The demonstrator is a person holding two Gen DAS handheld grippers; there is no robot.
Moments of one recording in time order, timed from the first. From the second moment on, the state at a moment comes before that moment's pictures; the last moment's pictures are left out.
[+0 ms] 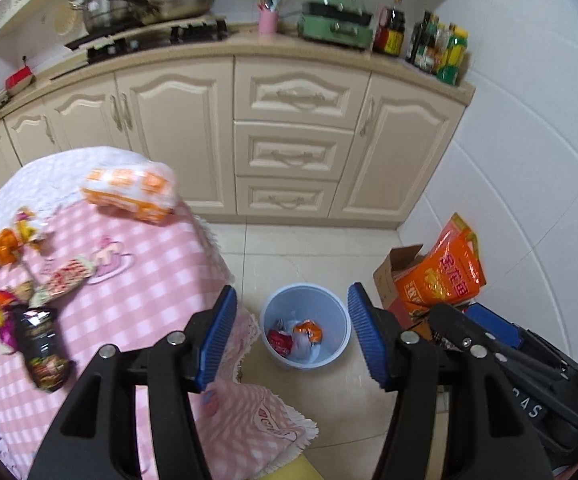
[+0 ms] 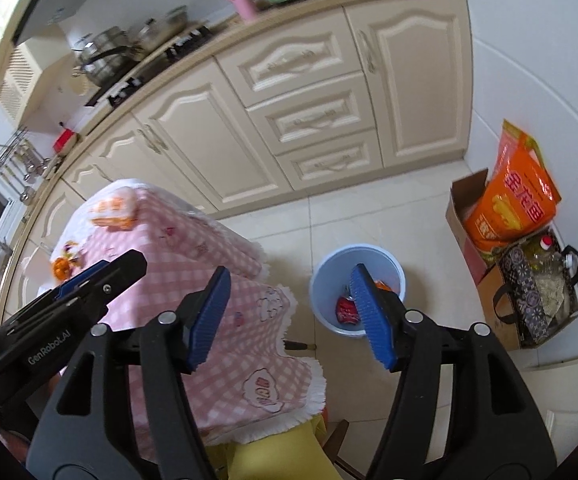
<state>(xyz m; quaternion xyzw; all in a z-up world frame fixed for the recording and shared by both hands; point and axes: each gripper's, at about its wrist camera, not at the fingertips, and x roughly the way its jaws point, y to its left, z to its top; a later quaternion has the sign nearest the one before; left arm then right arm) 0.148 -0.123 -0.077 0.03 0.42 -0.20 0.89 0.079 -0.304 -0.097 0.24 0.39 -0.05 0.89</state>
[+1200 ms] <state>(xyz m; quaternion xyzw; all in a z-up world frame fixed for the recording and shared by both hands) 0.128 0.159 -0.081 -0.08 0.41 -0.01 0.91 0.160 -0.042 -0.105 0.11 0.46 0.19 0.86</state>
